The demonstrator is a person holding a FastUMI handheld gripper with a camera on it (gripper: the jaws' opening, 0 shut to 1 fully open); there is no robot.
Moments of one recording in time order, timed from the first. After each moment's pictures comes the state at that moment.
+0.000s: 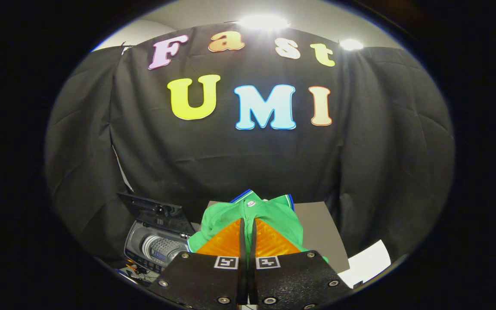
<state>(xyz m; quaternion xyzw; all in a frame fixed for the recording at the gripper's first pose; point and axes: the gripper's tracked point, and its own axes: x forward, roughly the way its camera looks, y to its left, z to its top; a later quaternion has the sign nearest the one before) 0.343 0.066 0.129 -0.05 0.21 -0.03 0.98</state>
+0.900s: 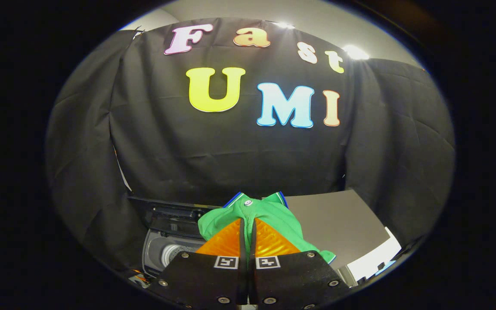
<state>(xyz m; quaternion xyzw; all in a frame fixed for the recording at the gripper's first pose) 0.370 0.275 0.068 -0.06 0.21 -0.10 0.97</state>
